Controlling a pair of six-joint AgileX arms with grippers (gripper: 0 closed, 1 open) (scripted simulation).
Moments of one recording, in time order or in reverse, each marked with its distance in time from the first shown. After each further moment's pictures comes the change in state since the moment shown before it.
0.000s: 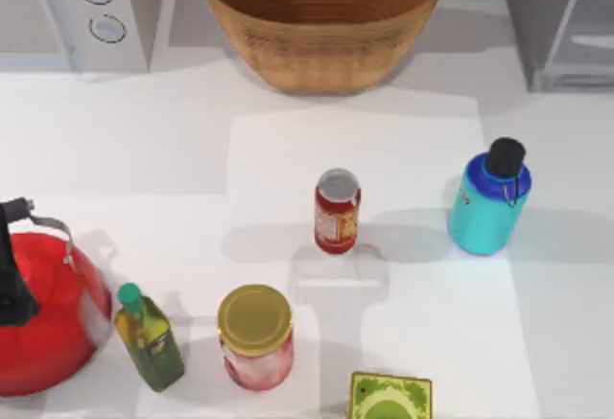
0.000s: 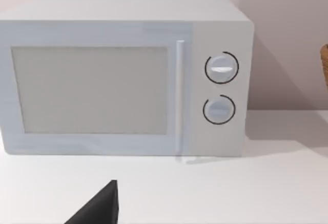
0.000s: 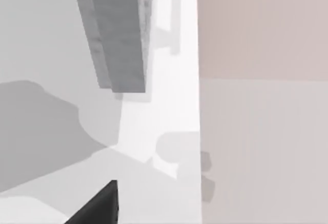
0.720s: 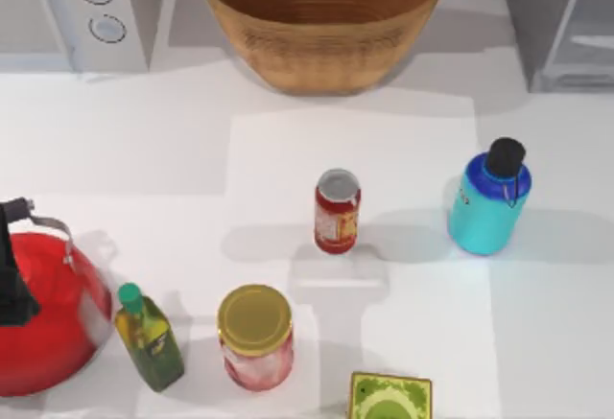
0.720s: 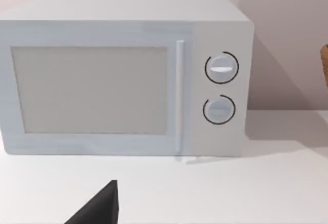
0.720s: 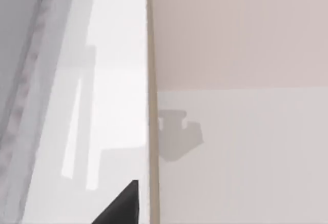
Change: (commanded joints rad) left arm 0.000 0.000 0.000 0.000 0.000 0.000; right arm 0.581 0.015 -0.017 0.794 0.139 0.985
